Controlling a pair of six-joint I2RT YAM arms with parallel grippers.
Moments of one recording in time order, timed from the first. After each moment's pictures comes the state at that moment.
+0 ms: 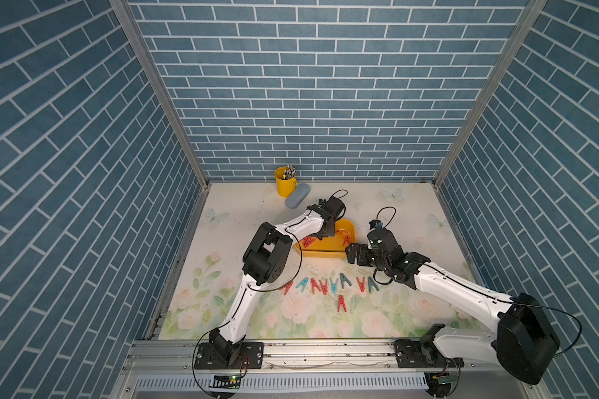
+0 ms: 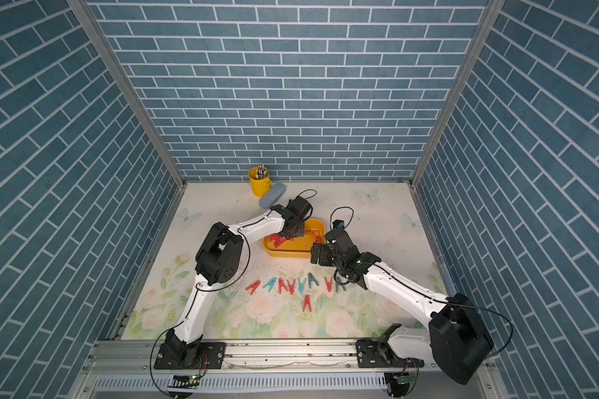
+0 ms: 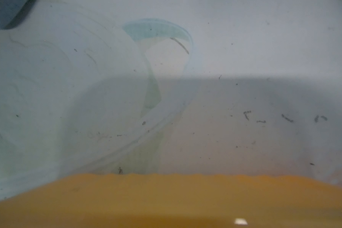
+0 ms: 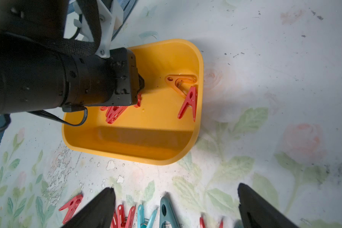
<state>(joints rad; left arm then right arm) -0.68 2.34 1.88 -0.72 -0.27 -0.59 0.71 1.25 0.76 -0.28 0.11 0.62</state>
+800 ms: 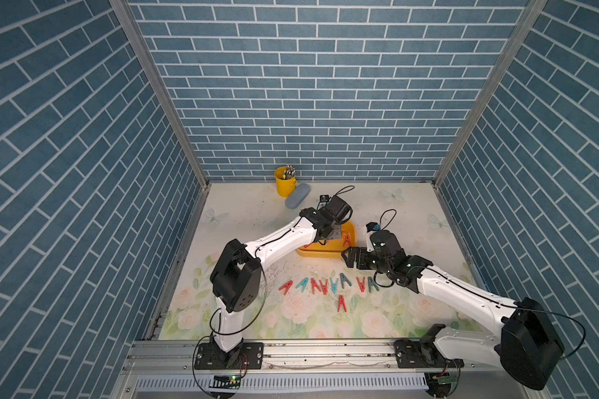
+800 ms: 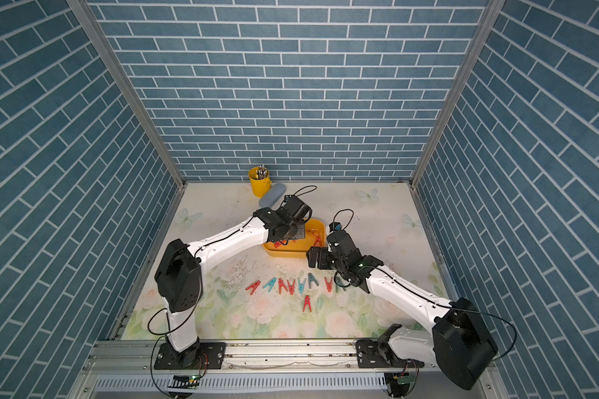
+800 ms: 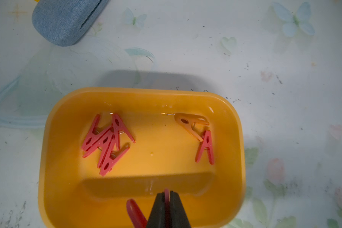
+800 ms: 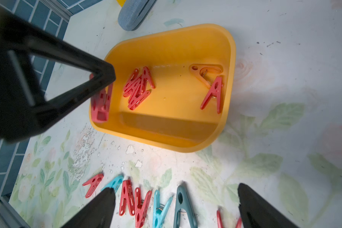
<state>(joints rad) -0.83 1.87 1.59 -0.73 -0.28 -0.75 0.71 1.19 0.70 -0.24 -0.03 0.60</state>
